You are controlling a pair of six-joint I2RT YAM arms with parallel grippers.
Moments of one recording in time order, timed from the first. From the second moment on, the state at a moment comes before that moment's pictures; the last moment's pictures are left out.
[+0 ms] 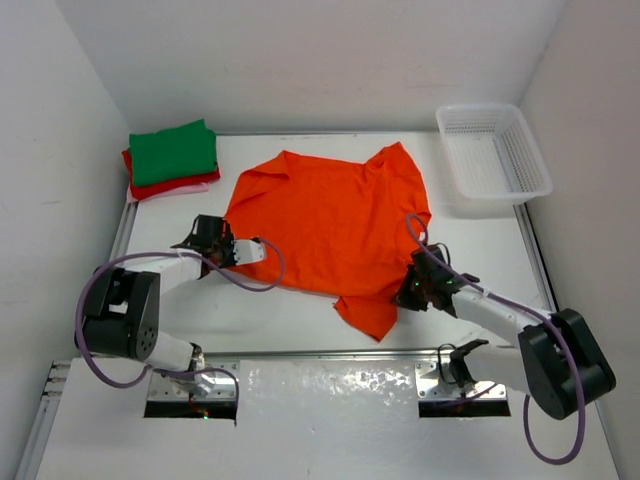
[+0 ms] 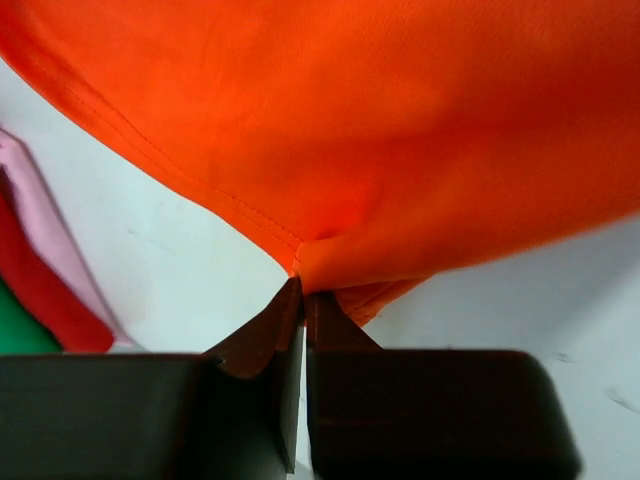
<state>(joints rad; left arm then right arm) -0.14 1.44 0.59 -0.14 -0.04 1.26 0.43 1.19 0.35 -0.20 -0.07 0.80</state>
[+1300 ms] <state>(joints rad) -0.40 1.36 0.56 -0.33 -0.12 0.79 0.35 1.10 0.35 -0.36 0.02 0.68</state>
